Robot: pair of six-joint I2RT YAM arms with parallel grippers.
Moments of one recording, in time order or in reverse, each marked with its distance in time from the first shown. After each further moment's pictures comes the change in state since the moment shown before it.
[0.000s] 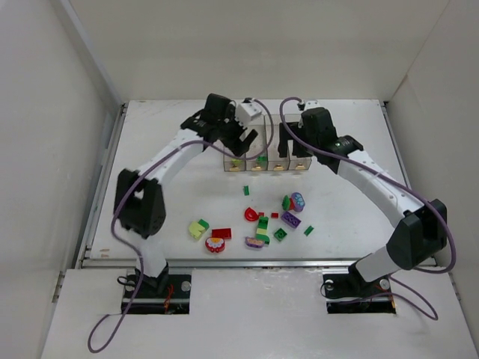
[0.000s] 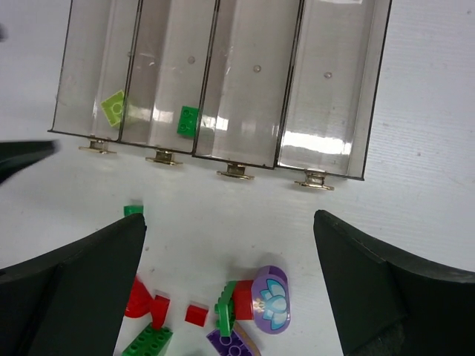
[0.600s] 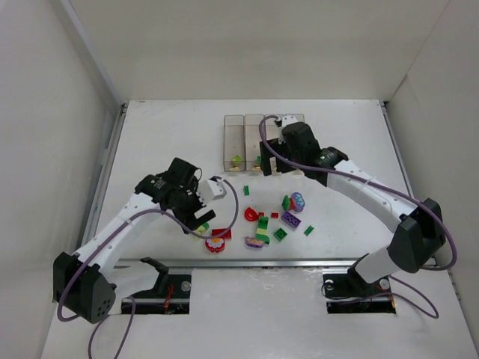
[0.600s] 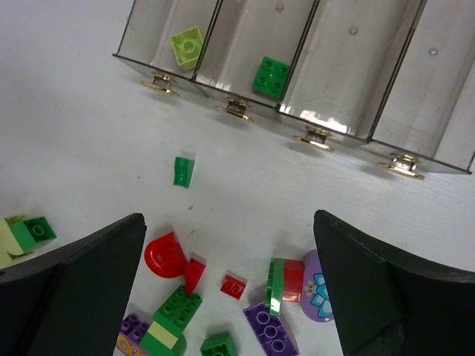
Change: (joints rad) left arm 0.000 -0.780 -0.728 -0.514 -0.140 0.240; right arm 0.161 -0.007 -0.061 0.030 -0.022 -0.018
